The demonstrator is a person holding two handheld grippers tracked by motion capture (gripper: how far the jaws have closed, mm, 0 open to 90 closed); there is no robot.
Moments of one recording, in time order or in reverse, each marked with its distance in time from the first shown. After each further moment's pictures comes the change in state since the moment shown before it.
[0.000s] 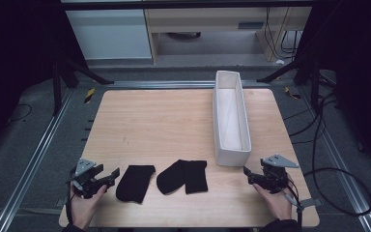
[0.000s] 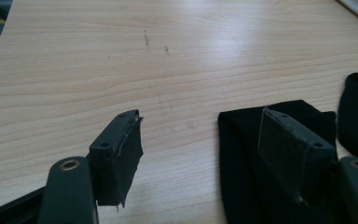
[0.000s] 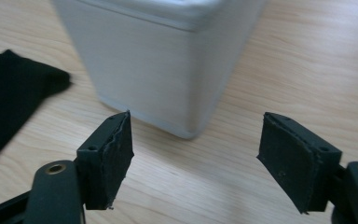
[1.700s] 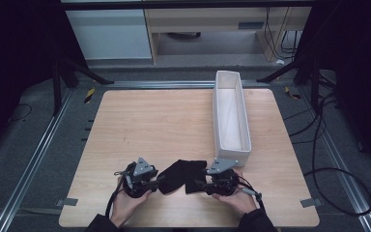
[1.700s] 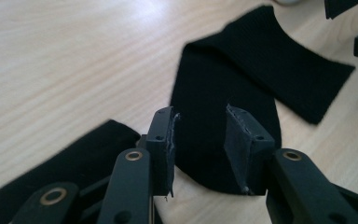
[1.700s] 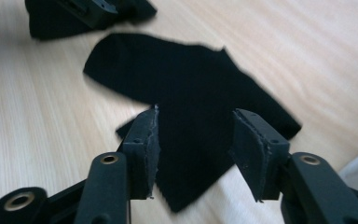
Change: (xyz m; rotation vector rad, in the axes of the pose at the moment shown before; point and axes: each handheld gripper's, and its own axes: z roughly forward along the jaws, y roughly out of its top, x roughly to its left) left arm -0.120 0.014 0.050 0.162 -0.291 0.347; right arm 0.116 0.028 0.045 0.091 0.457 -0.392
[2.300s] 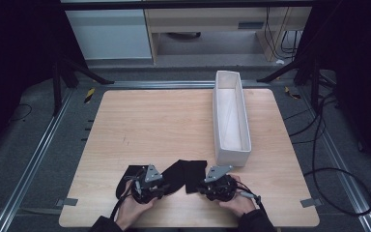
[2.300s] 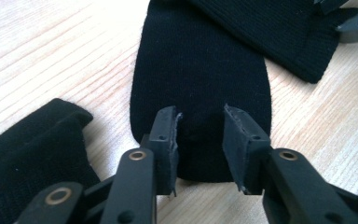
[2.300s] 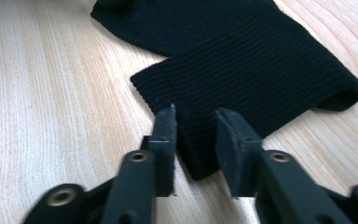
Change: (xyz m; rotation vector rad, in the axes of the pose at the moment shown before) left arm -0.016 -0.009 0.020 0.090 -0.017 0.060; right arm 0.004 -0.018 0.015 0.112 0.067 -0.069
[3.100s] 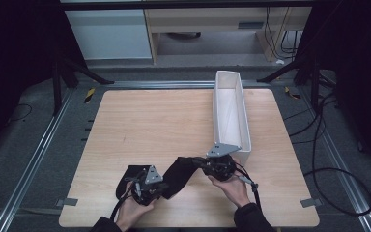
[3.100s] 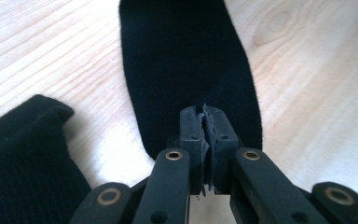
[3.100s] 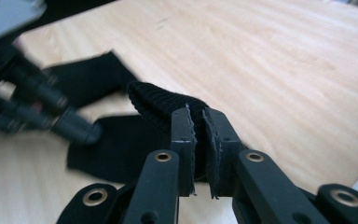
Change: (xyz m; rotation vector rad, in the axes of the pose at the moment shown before) left arm -0.006 -0.001 -0.008 0.019 -0.046 0.021; right arm -0.022 0.056 -0.027 -0.243 -0.091 0.156
